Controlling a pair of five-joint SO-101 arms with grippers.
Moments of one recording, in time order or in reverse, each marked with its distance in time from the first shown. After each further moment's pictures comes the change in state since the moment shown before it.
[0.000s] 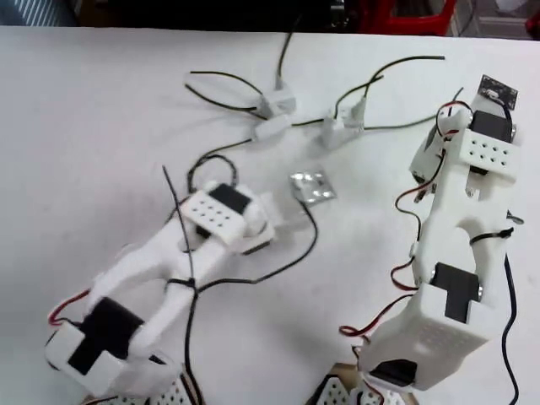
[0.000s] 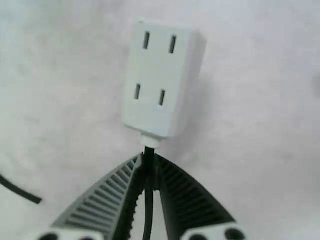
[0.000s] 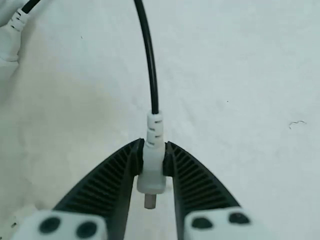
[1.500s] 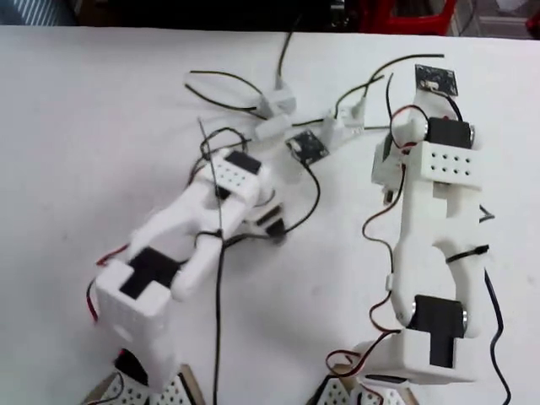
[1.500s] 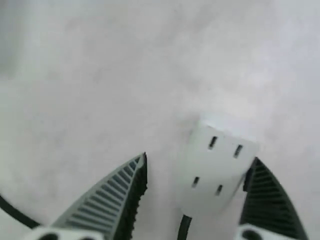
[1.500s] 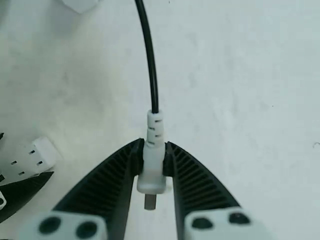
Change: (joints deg) left arm -4.3 23.7 -23.1 3.3 8.4; right arm -10.8 -13.5 11.3 -0.5 8.9
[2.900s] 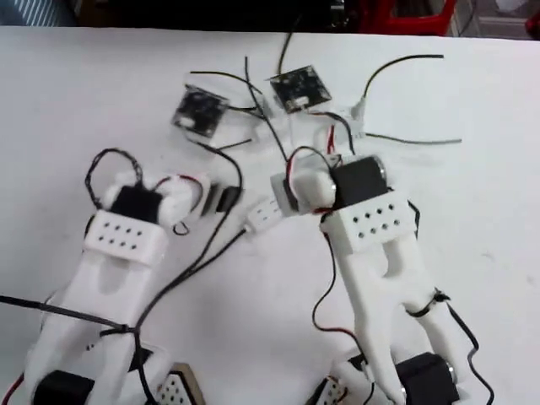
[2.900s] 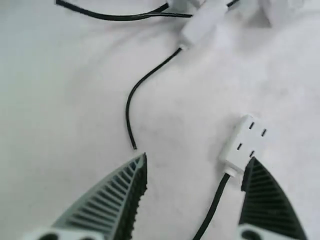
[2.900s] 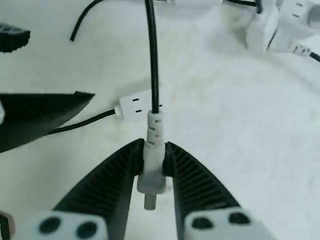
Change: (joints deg) left arm -13.7 -49.8 28.3 -4.5 17.2; right arm -31.3 -20.0 7.6 0.0 4.0
